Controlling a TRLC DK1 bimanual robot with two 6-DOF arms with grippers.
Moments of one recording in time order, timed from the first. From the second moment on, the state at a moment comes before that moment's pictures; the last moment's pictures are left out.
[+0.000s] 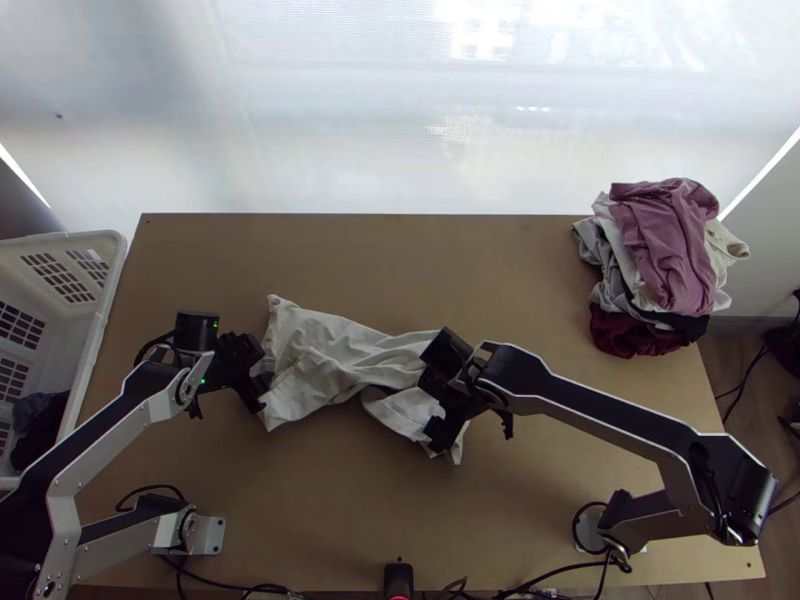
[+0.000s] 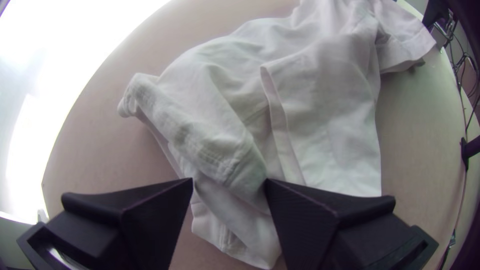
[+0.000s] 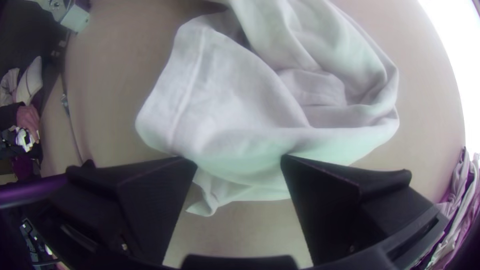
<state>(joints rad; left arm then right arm) -0.15 1.25 0.66 -0.35 0.20 0.75 0.94 1.58 1.14 -0.84 -0.11 -0.08</state>
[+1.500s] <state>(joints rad) -0.33 0.81 1.18 -1.28 0.26 0.59 0.39 1.33 1.24 -0.96 -0.21 -0.24</state>
